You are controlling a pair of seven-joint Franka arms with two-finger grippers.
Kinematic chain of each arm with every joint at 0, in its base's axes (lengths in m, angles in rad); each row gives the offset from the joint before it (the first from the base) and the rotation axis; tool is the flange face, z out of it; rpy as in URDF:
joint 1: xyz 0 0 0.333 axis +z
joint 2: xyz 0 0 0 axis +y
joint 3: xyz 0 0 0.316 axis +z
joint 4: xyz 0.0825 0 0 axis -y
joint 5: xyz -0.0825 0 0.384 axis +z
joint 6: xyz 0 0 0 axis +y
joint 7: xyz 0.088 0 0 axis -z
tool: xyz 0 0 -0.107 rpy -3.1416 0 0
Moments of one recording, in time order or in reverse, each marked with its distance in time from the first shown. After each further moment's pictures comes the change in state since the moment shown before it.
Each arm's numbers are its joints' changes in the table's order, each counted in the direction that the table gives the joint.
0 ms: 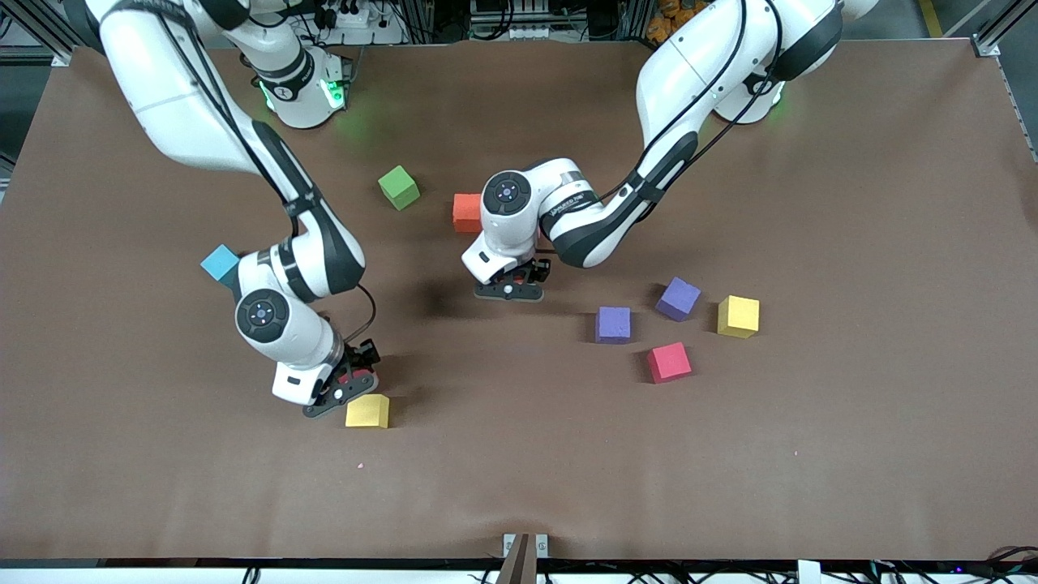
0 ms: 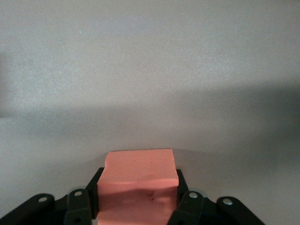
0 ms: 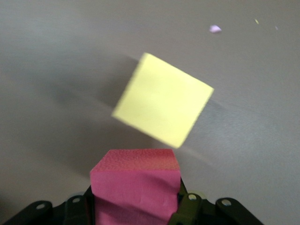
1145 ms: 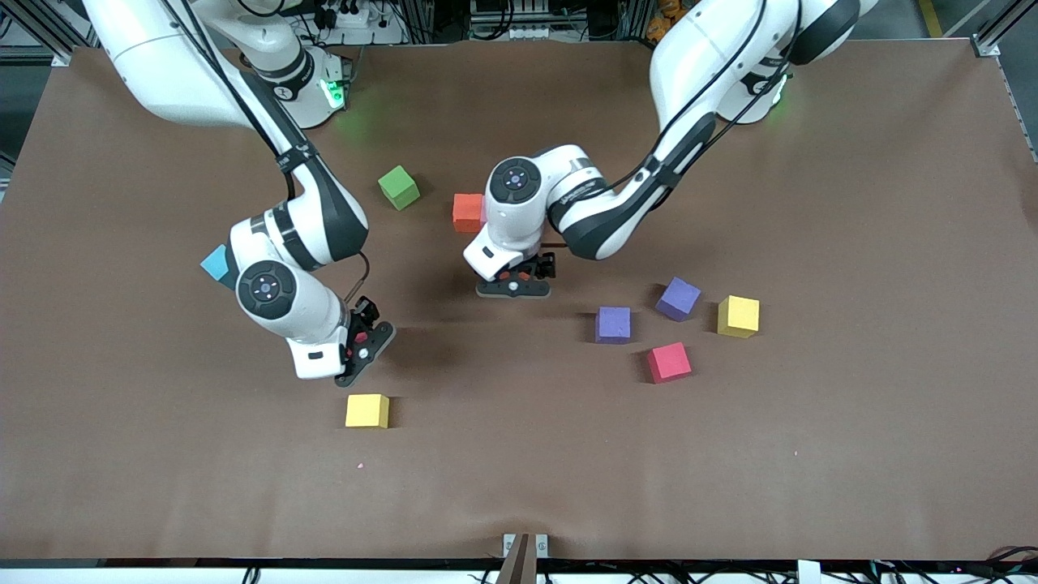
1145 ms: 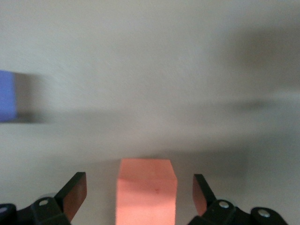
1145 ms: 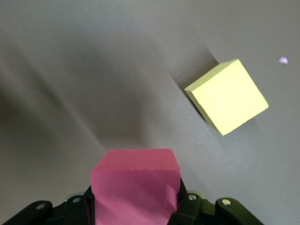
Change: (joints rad) left arm 0.046 -0.106 -0.006 -0.013 -0.042 0.037 -0.016; right arm -0.020 -0.084 0.069 -0.029 -0.059 0.152 -0.385
